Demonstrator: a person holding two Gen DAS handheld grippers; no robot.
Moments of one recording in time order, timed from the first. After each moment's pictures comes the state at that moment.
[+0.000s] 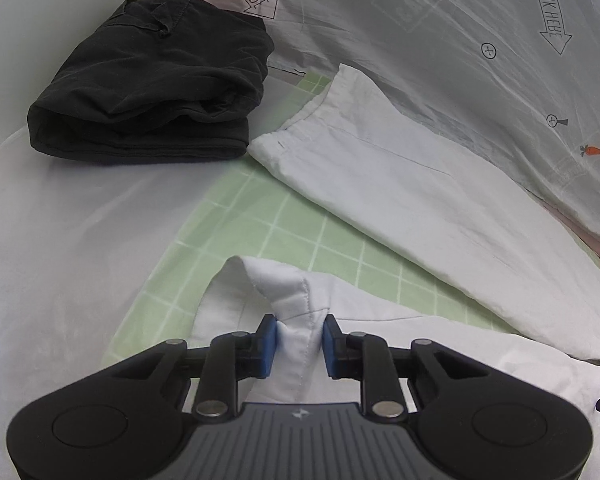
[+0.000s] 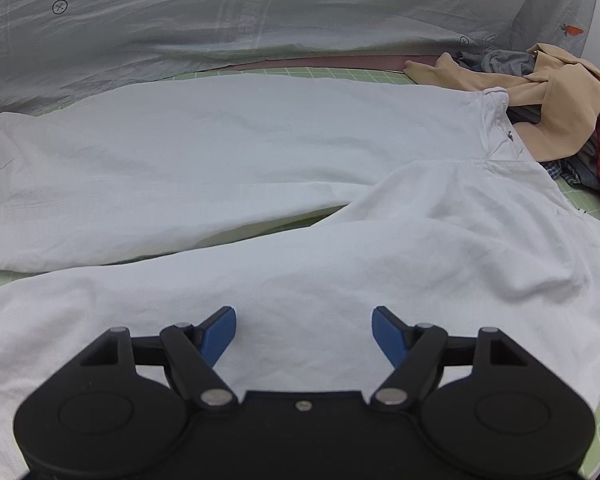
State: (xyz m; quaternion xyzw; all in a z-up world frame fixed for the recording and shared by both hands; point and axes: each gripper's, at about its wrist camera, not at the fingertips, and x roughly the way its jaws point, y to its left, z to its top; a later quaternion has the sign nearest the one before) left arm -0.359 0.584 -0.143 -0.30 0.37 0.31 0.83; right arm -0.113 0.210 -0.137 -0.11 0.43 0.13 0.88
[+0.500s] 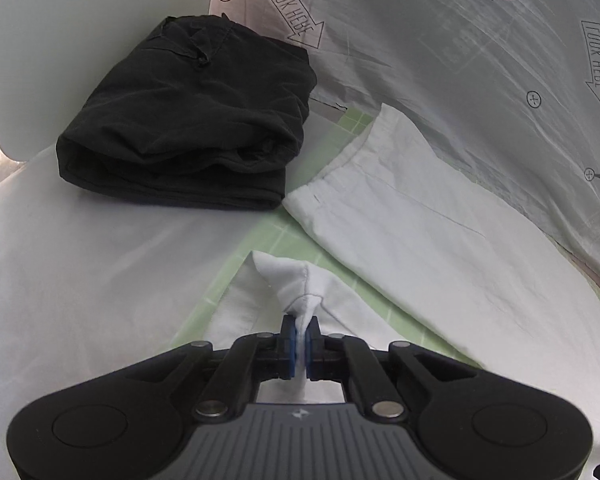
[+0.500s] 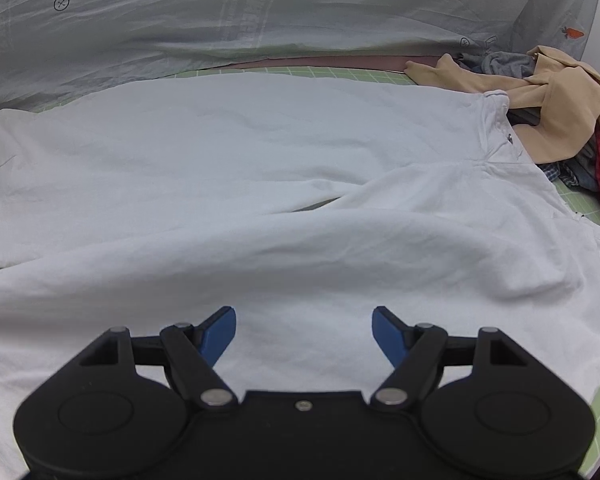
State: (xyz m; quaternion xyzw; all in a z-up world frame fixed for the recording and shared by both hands) left arm -0.341 0.621 -0.117 -0.30 0.34 0.38 0.80; right arm -0.116 0.211 -0.131 -0.12 0.43 0.13 0.88
